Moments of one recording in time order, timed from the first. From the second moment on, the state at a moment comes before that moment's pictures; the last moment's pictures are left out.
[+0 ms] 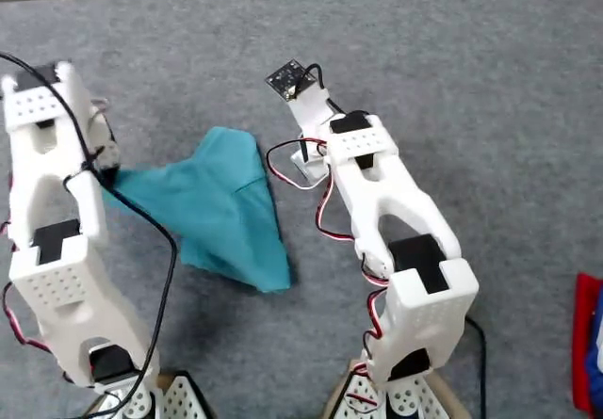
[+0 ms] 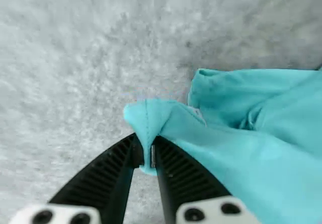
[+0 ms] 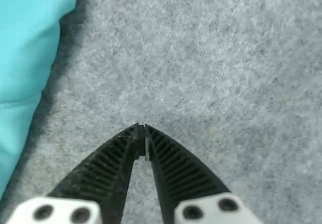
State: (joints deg) left arm -21.1 25.4 -26.5 99.1 -1.9; right arm -17.5 17.2 14.3 47.1 14.5
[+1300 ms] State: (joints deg) left arm -29.7 -16.1 -17.2 100.2 -29.5; right arm -36.7 83.4 -92.4 79.5 1.0
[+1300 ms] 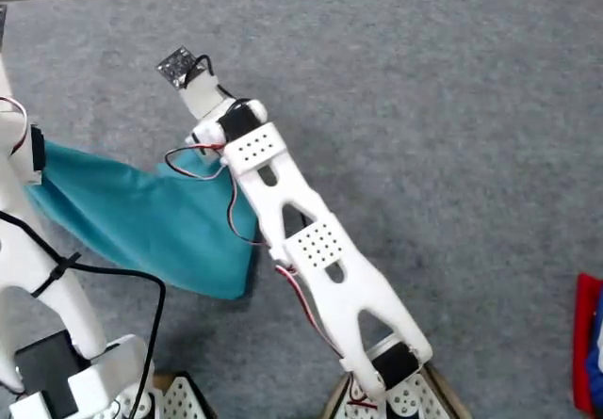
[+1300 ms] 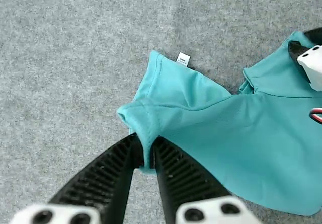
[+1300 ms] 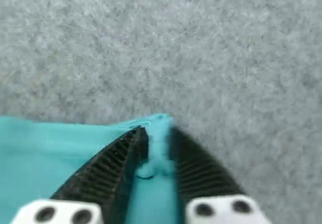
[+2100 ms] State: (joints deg) left arm -29.7 -16.1 -17.2 100.2 -29.5; right arm -24.0 53.8 -93.2 101.3 1.0
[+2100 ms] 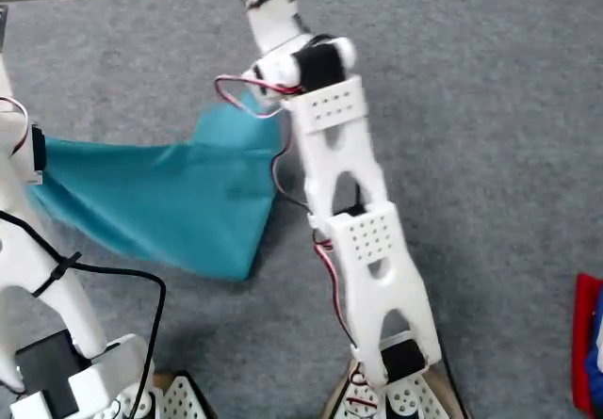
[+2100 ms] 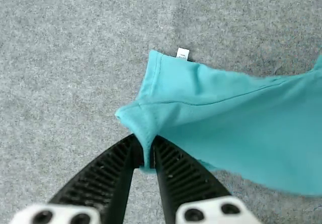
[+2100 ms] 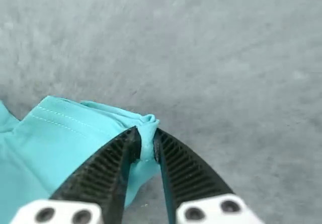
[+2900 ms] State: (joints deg) left arm -28.8 -17.0 -31.6 90.9 -18.2; right arm -19.2 2.2 -93.3 98.4 1.0
